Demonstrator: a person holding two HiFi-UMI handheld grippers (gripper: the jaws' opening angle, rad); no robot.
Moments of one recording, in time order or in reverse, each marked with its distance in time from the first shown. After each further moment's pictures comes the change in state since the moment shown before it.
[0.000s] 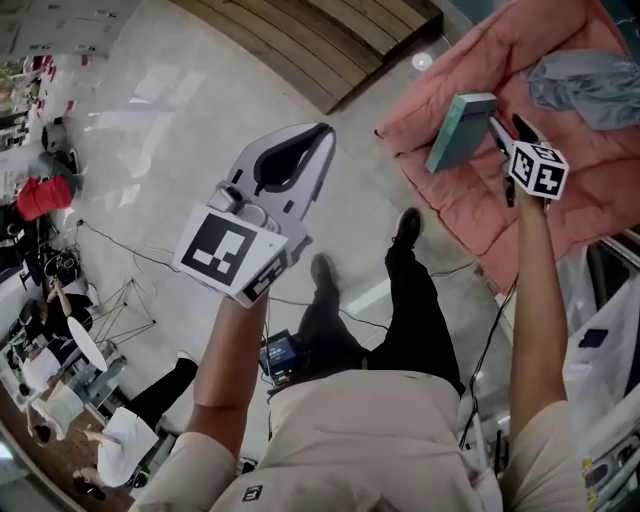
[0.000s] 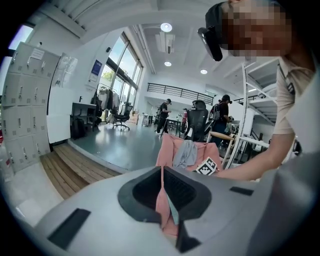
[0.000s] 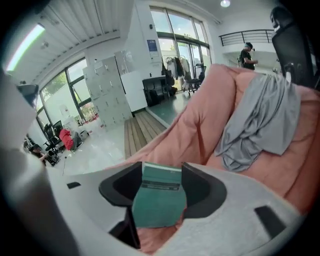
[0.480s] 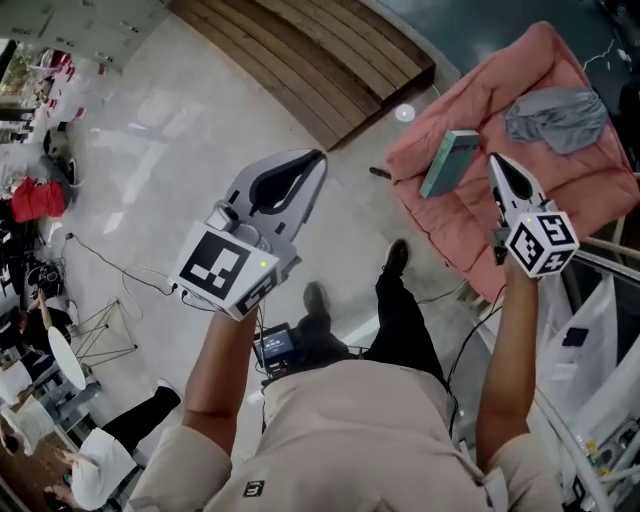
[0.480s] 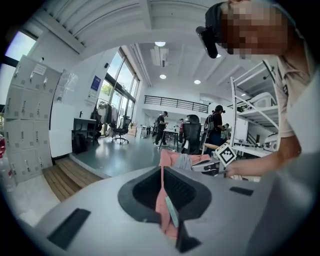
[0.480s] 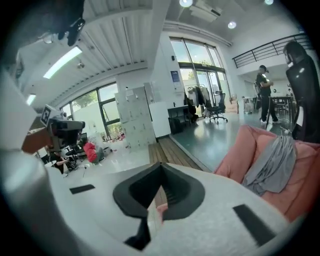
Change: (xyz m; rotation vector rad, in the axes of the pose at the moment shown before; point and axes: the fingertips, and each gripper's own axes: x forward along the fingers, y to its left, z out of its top) left arm -0.139 -0.005 0.071 0.055 -0.145 -0.032; right arm -0.212 0.193 0.140 -0.115 -0.305 0.194
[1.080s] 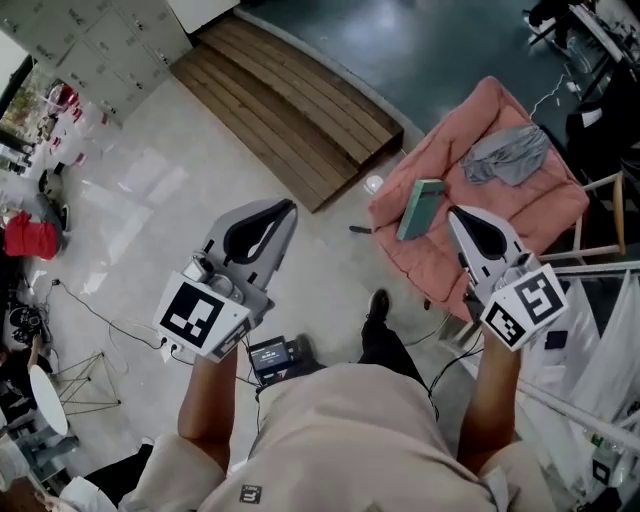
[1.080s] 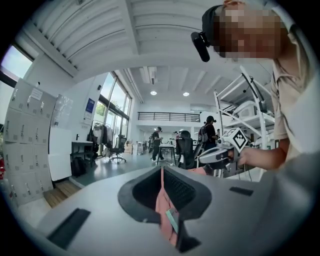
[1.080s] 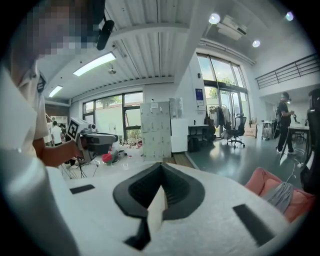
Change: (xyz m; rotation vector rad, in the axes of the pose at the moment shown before) left arm -0.151 -0.034 0.110 0.121 -0.192 -0.035; right arm -0.134 0.216 0.153 -0.223 -0.127 0.131
